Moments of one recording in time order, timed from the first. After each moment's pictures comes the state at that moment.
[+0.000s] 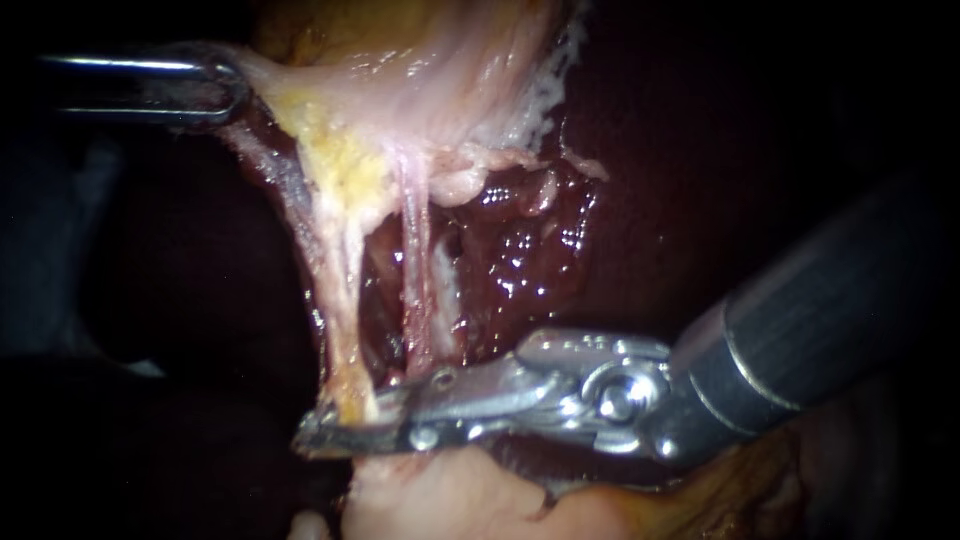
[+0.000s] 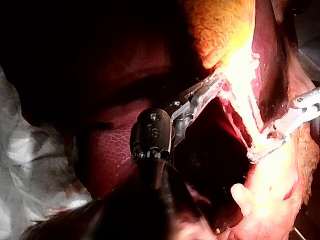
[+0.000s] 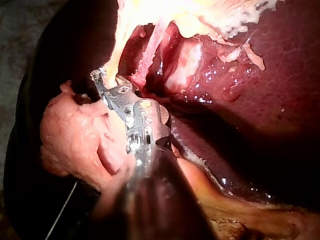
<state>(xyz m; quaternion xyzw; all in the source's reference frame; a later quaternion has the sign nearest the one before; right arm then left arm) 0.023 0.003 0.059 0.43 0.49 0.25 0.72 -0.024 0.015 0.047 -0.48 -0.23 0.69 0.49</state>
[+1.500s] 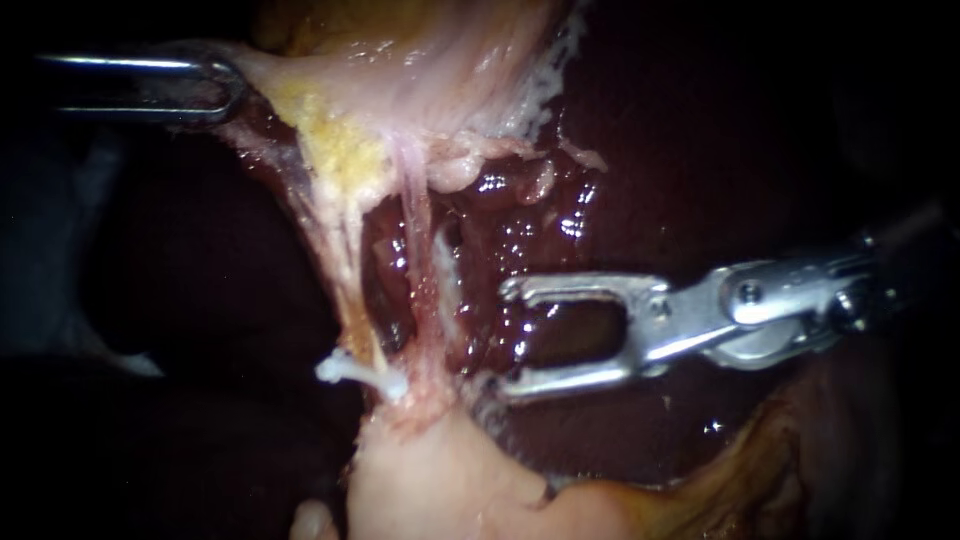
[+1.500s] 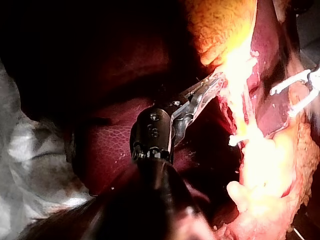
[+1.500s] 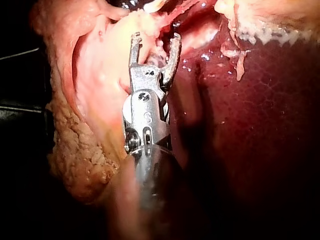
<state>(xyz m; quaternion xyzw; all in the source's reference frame) 0.006 0.009 0.059 0.19 0.60 0.09 0.77 -0.023 0.015 0.046 -0.48 -0.23 0.69 0.49</state>
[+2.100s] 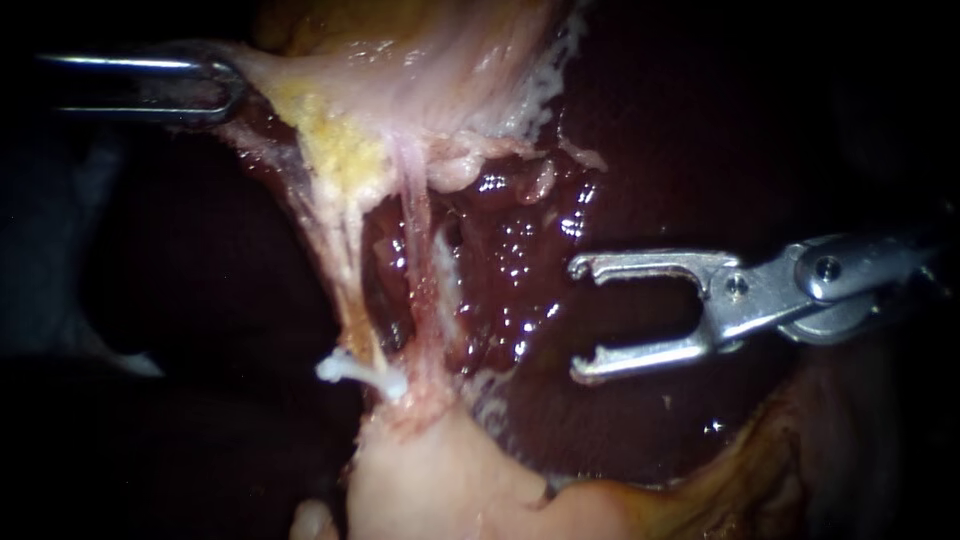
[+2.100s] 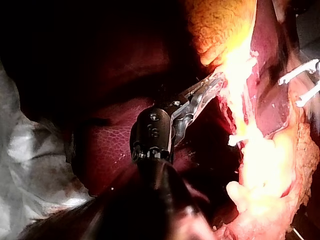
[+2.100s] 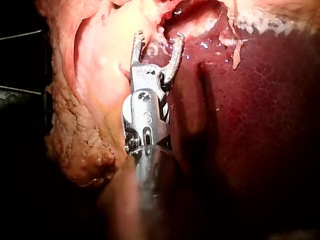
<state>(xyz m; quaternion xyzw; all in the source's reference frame) 0.003 0.010 0.058 0.18 0.60 0.08 0.77 -0.024 0.015 0.047 -0.48 -0.23 0.69 0.49</state>
